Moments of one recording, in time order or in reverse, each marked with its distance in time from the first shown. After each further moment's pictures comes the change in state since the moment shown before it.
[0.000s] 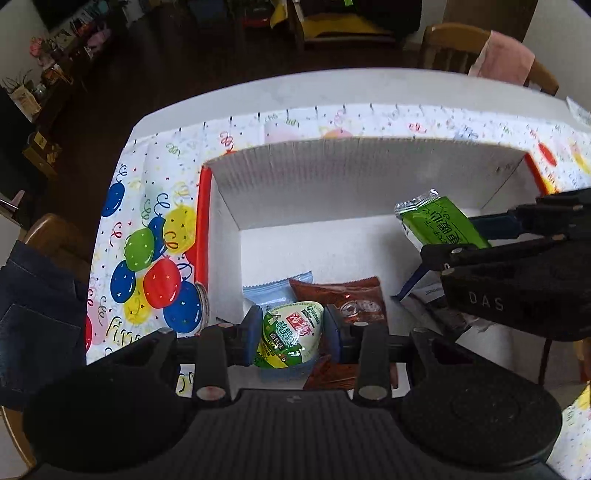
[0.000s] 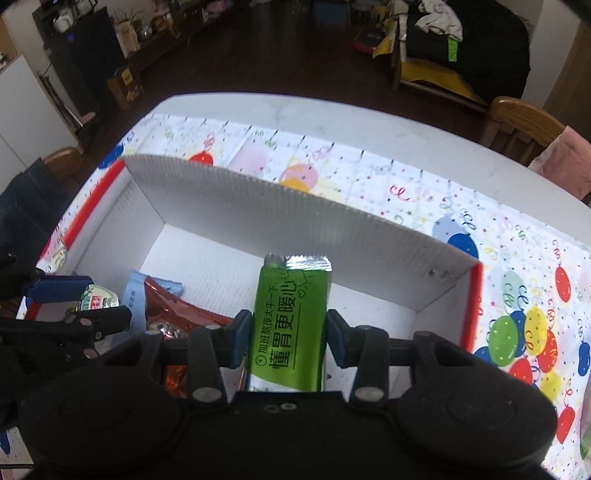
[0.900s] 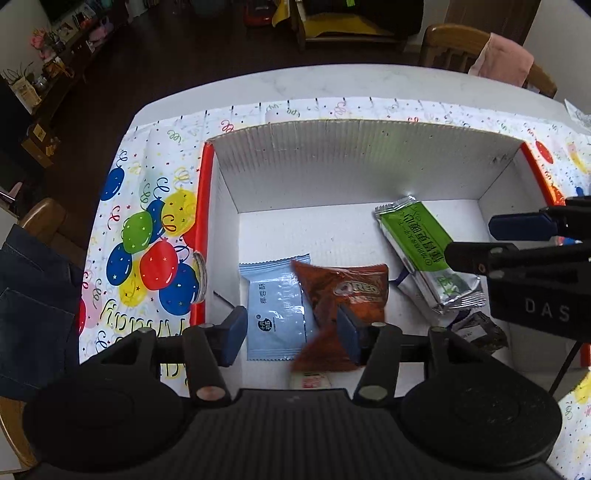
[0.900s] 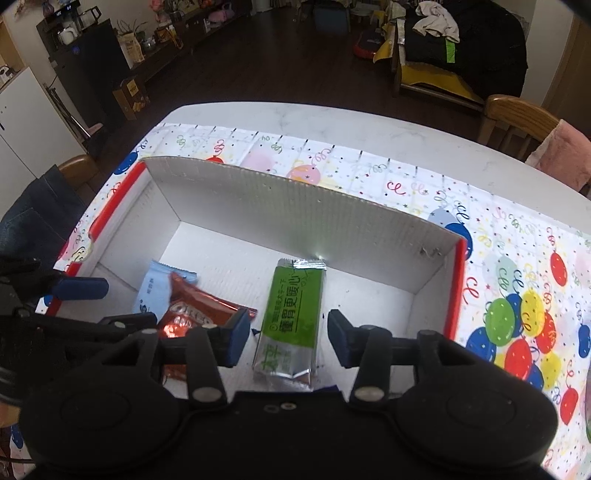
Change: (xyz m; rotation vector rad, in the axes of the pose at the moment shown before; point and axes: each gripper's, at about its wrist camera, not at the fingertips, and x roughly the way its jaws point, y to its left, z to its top) left arm -0.008 0.005 -0.014 -0.030 -0.018 -0.030; right arm -0.033 -0.001 -0.019 0.027 -0.046 0.028
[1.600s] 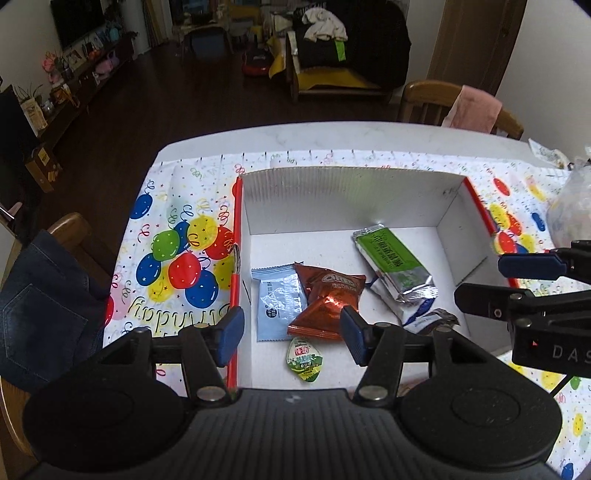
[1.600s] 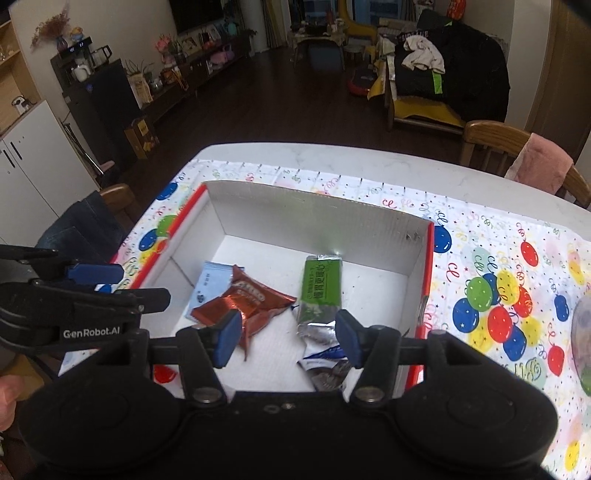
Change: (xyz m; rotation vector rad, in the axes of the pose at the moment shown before) left arm -0.083 0.016 -0.050 -0.022 -0.190 -0.050; right arm -0.091 0.030 -0.050 0.038 -0.145 0.014
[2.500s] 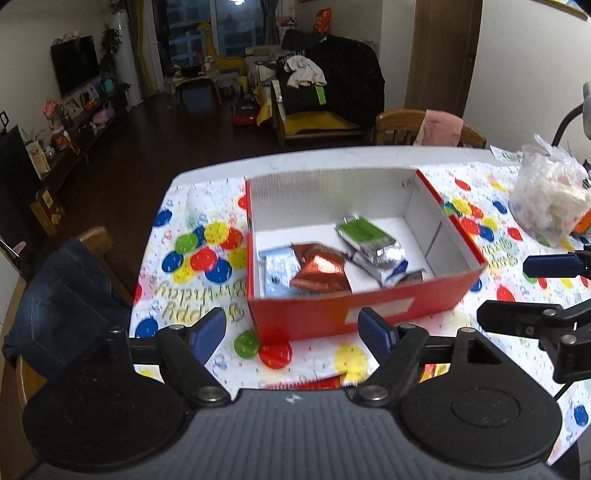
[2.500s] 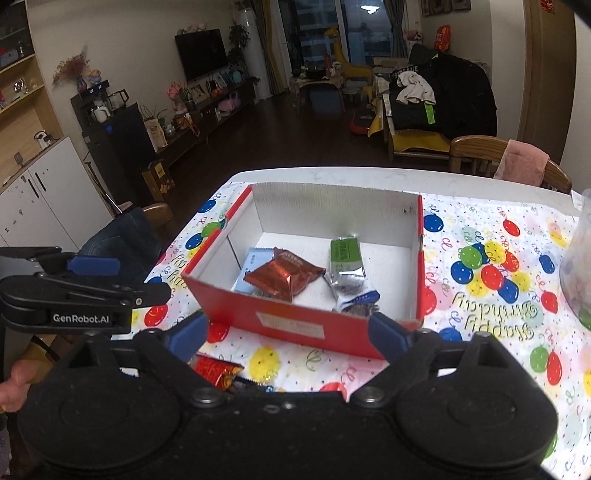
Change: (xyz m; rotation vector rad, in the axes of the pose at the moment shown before) left arm -0.077 0.006 -0.098 0.070 -0.164 -0.016; right arm -0.078 0.031 -0.100 0.043 -0.171 0.032
